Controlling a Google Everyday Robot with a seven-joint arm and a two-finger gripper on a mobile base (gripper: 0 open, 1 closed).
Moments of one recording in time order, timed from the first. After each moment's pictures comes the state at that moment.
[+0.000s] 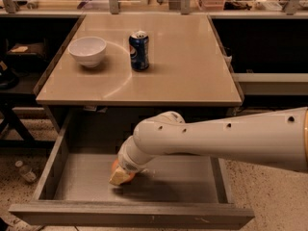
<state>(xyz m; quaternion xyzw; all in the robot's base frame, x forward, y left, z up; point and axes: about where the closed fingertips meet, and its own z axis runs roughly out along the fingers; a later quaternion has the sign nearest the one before) 0.463 0.110 0.616 -0.61 0.74 0.17 0.22</state>
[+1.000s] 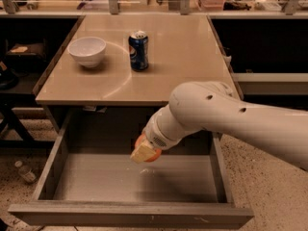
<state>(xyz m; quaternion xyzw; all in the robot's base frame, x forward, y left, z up) 0.479 0.028 0.722 -0.55 0.79 0.14 0.25</state>
